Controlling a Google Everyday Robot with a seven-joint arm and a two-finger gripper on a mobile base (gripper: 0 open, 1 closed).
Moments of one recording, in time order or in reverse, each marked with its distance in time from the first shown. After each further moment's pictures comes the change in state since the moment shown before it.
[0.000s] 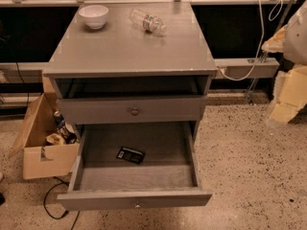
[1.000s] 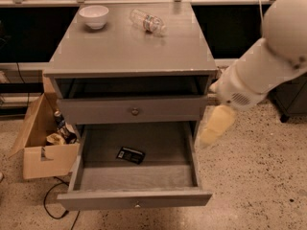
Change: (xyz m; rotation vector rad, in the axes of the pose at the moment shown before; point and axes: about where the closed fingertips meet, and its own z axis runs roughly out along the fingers) arm -0.057 0.015 0.138 -0.126 -0.176 0.132
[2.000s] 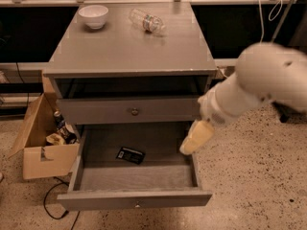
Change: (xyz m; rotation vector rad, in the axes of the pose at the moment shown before) arm -0.002 -0.014 0.082 0.039 -0.076 0.039
